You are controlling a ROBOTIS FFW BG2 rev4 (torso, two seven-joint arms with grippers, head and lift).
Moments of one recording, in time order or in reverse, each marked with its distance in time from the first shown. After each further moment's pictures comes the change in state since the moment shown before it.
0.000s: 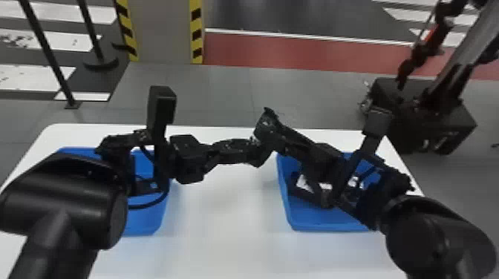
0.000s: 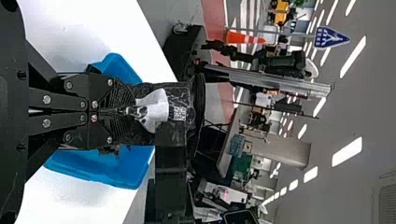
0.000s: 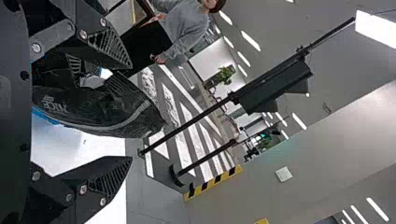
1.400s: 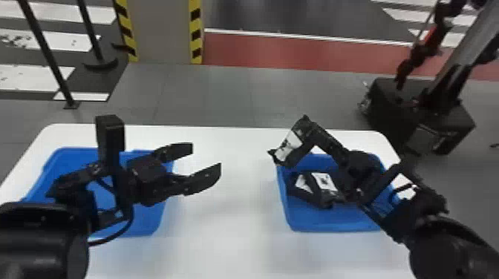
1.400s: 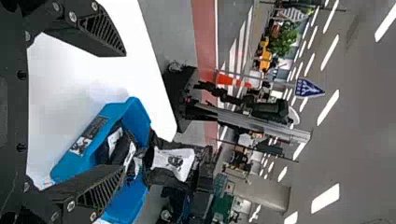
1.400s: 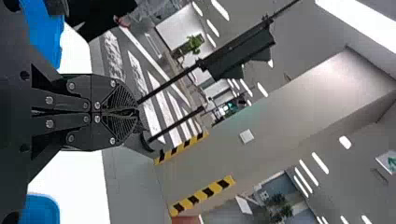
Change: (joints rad) left arm 0.189 -0.014 0.173 -0.062 0.036 -0.118 0.078; right arm 0.062 -0.011 -0.141 0.065 -0.046 -0.175 -0.020
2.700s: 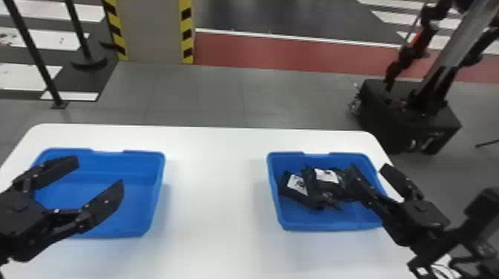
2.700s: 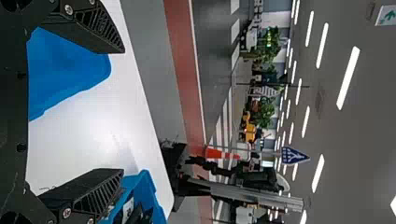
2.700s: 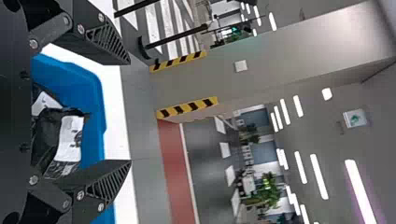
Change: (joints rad) left arm 0.396 -0.043 0.309 -0.434 -0.047 -0.093 0.078; right arm 0.427 -0.017 -0.072 -0.291 0.149 -0.308 -0.175
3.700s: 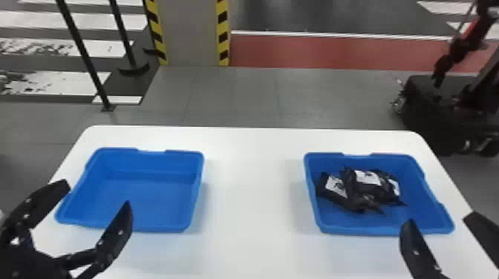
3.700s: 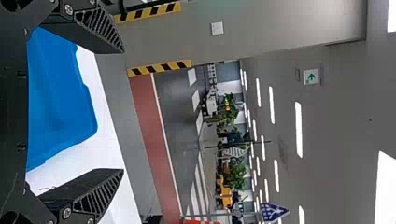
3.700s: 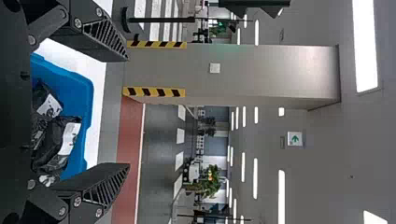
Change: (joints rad) left arm 0.408 -0.028 -0.019 -0.095 0.039 -0.490 0.358; right arm 0.440 0.055 0.142 -0.092 0.246 -0.575 -0.108
